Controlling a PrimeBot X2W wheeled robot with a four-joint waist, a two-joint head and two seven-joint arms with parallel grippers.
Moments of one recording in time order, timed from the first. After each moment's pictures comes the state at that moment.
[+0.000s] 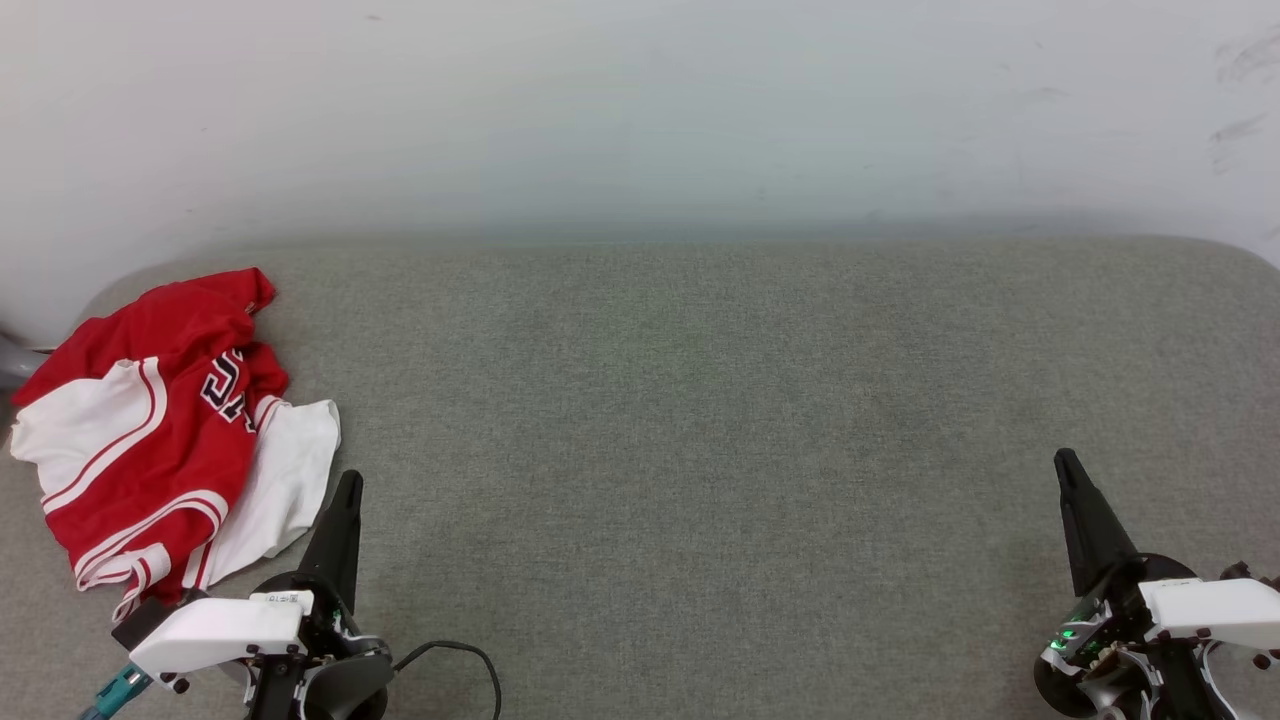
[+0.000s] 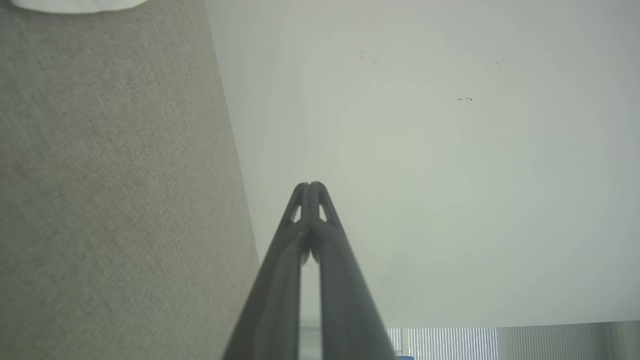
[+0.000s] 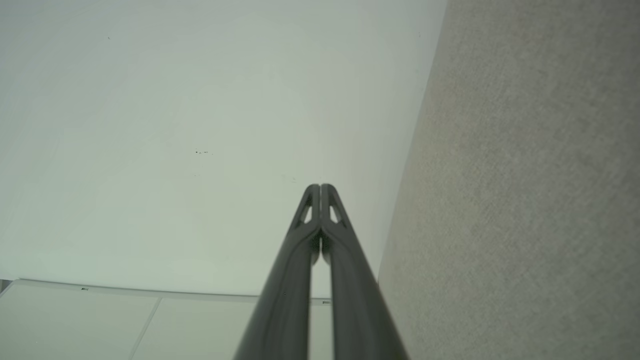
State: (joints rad) left arm -0.11 0.05 0.11 0.25 -1.61 -0.13 0.11; right arm -0.10 -0.05 -0.11 0.25 1.62 0.13 0.12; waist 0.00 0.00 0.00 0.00
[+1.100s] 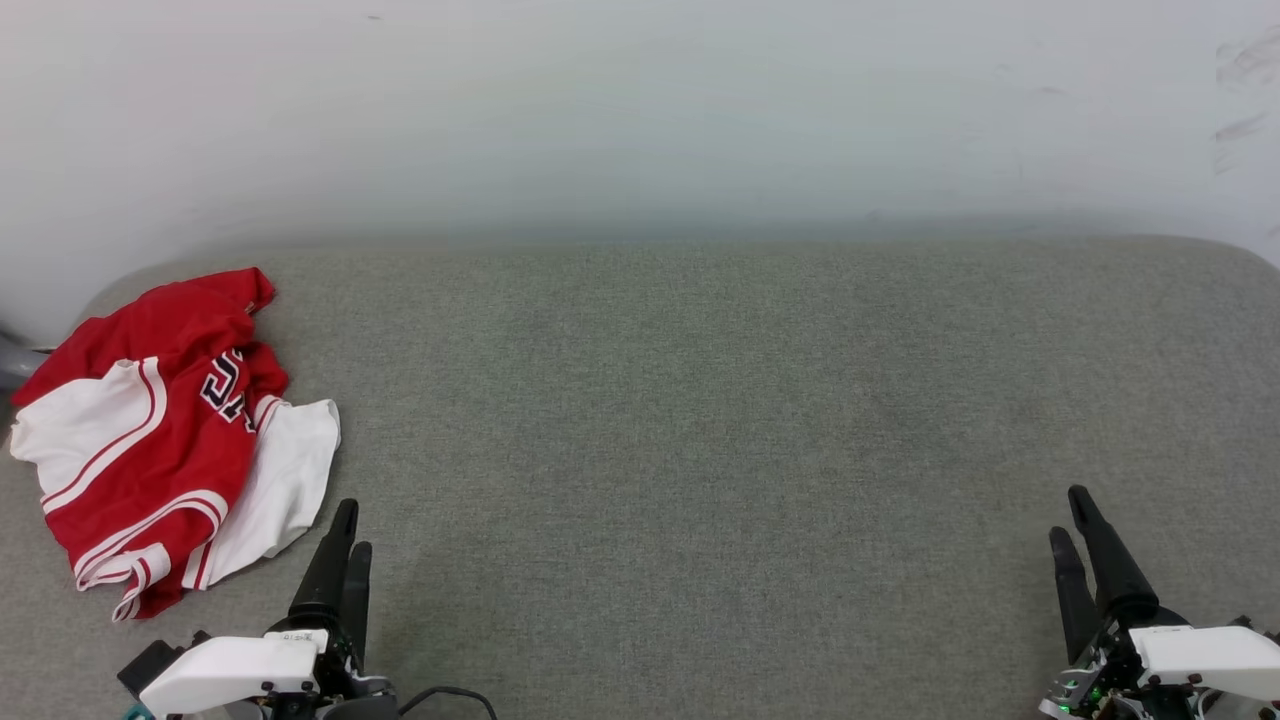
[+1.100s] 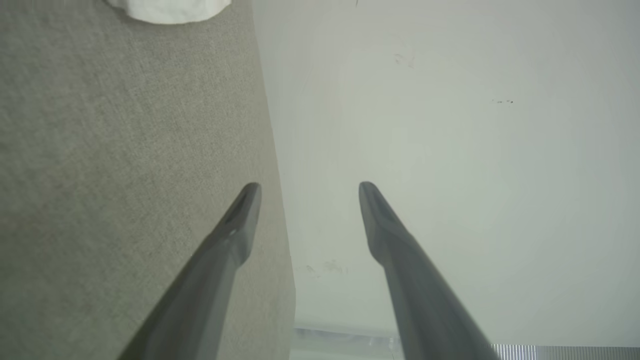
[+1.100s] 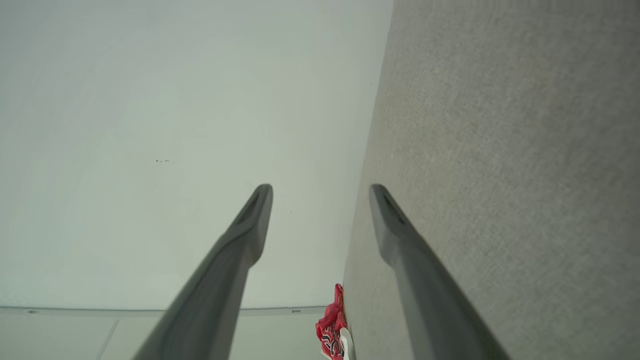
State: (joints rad) left arm -0.06 0.05 0.11 0.28 -1.57 -0.13 0.08; right arm -0.04 -0.05 -0.12 0.28 1.57 0.13 0.08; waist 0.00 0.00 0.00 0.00
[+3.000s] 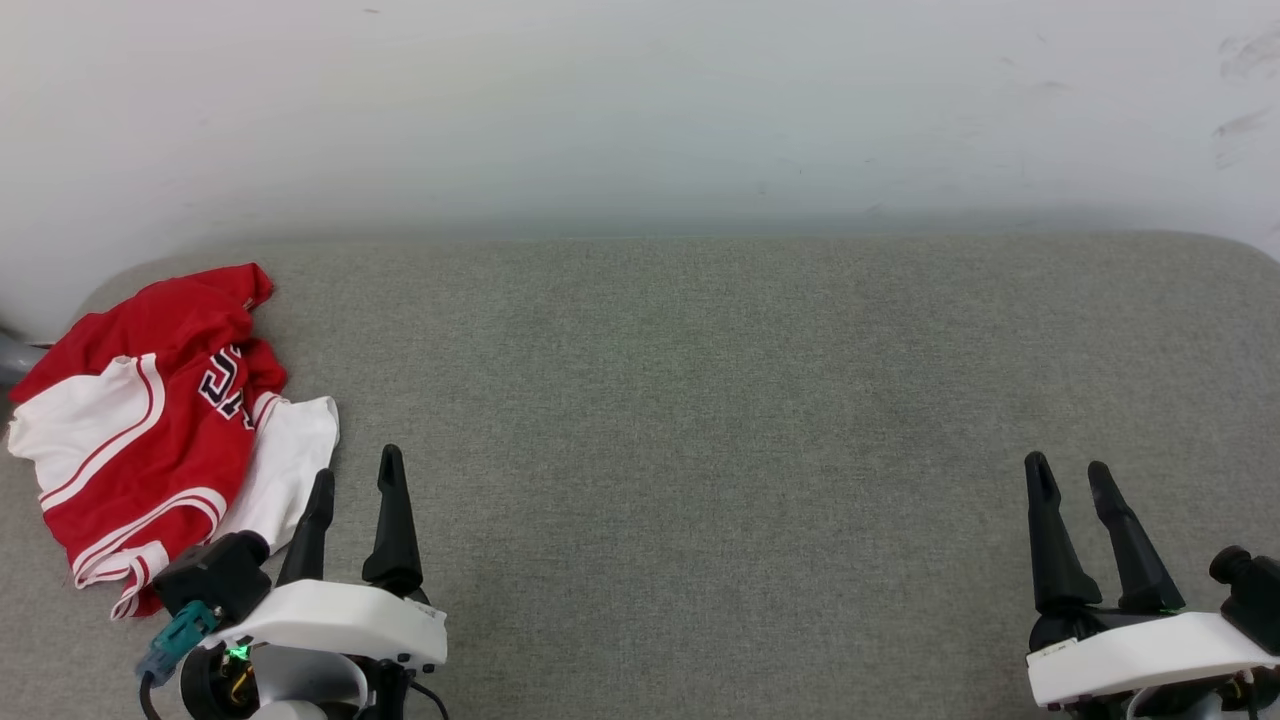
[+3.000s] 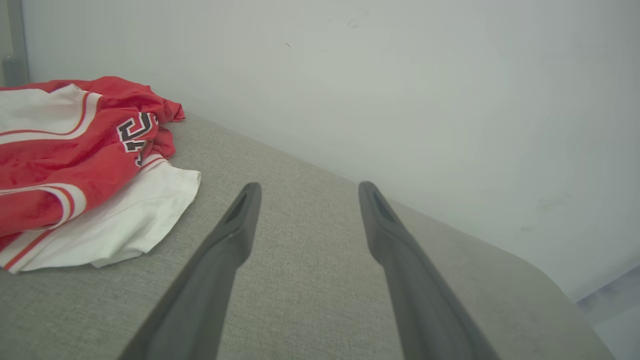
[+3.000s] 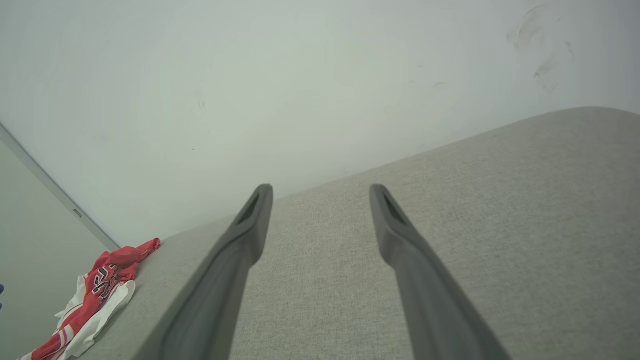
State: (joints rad) left arm -0.04 0.08 -0.05 0.05 -0.56 0.10 -0.13; right arm 0.03 -0.05 -0.05 0.02 0.50 0.13 -0.12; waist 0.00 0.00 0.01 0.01
